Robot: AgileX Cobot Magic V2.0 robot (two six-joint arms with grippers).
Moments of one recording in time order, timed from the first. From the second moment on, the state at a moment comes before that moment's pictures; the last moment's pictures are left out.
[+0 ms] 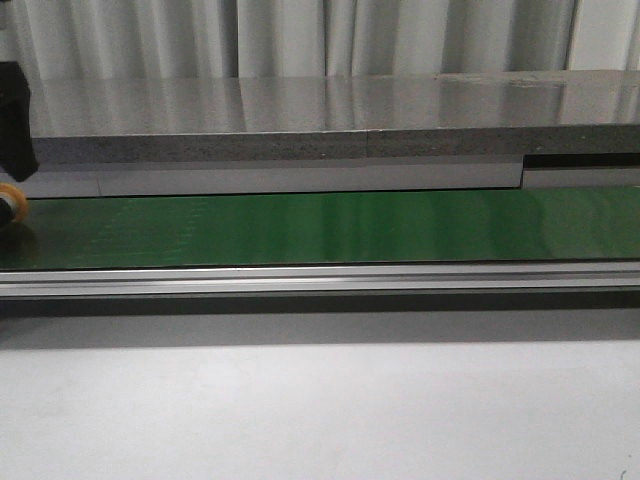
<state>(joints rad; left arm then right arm) 0.02 1.82 -1.52 -0.17 1.07 0.31 0.12 -0.01 0.03 0.04 0.12 0.00</state>
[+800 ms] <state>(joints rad) 0.00 0.88 -0.84 -0.22 0.56 0.31 0.12 -0.01 0.03 0.04 0.12 0.00</state>
